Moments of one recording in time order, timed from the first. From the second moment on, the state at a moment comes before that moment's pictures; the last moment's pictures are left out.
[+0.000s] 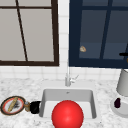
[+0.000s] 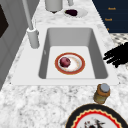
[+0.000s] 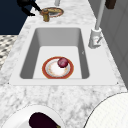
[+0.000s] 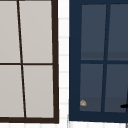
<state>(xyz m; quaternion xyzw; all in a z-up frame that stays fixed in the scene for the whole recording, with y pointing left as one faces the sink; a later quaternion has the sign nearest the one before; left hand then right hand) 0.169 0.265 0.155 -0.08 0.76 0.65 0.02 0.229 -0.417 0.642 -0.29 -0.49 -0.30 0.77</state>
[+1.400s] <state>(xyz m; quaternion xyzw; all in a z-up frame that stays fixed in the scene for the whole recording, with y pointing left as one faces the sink) 0.169 0.265 0.155 -0.08 0.76 0.65 0.02 0.261 -0.438 0.615 -0.36 -0.44 -0.24 0.79</state>
